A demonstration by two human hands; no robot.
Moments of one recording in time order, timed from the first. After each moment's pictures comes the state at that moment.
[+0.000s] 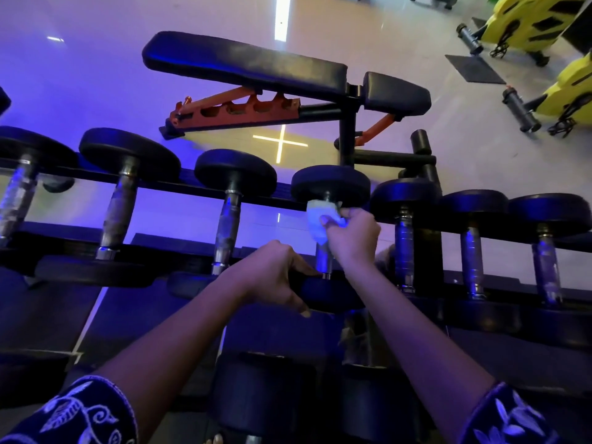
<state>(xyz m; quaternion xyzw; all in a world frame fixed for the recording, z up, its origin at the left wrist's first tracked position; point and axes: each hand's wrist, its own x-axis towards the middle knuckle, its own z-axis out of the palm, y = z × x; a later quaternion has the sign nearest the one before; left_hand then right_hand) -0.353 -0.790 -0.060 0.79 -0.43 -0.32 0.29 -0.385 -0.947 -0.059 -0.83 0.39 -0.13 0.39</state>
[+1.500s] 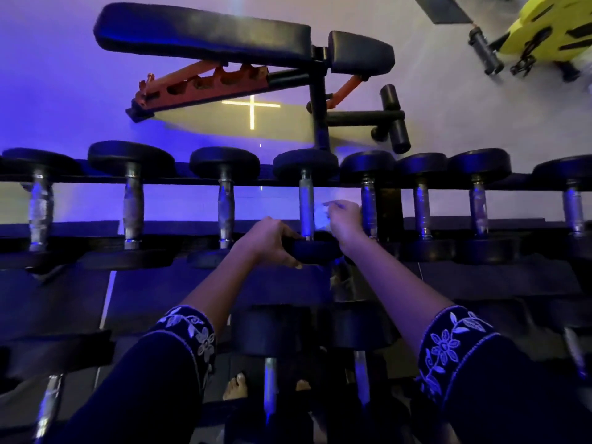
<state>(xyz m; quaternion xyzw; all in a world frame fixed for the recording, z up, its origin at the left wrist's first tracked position) -0.358 -0.792 -0.046 0.83 -0.40 -0.31 0.23 -0.419 -0.953 -0.044 -0.65 0.49 -0.07 0.58</state>
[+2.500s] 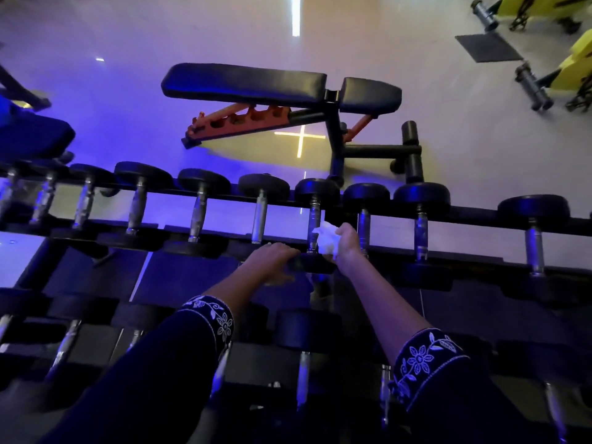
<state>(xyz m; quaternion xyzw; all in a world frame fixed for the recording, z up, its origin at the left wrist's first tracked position) -0.485 -0.904 0.008 0.88 -0.41 -0.24 0.02 -0.530 -1.082 0.009 -0.47 0.46 0.04 0.75</state>
